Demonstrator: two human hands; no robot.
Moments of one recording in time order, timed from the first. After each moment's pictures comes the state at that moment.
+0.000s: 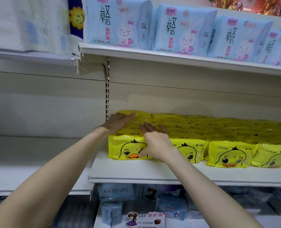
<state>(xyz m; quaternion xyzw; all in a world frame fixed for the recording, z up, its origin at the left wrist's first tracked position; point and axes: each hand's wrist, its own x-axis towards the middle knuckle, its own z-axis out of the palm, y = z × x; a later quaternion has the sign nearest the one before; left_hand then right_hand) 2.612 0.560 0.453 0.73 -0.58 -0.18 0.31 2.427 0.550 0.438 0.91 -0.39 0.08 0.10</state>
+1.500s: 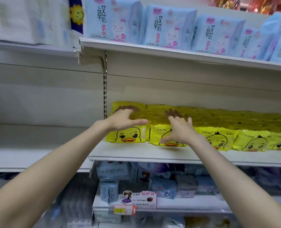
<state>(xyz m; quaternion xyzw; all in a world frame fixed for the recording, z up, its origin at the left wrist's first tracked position) 2.548 0.621 0.467 0.66 -0.71 -0.09 0.25 2.325 0.551 0.458 0.87 -0.48 0.07 0.06</state>
